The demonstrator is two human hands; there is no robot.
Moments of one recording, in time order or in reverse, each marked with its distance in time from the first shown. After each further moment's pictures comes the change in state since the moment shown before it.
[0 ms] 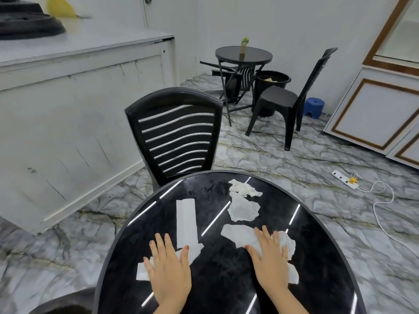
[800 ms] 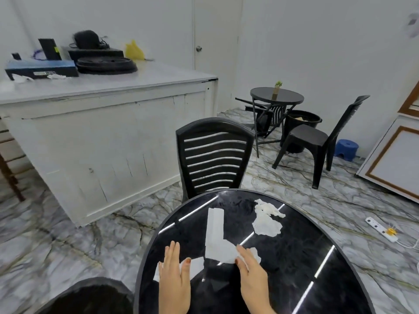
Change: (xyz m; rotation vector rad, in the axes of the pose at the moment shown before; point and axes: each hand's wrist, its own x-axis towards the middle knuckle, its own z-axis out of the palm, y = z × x) left_hand -0.048 -0.056 -0.047 -0.708 0.148 0.041; right_hand -0.081 -0.093 -0.014 0.778 -0.149 -0.093
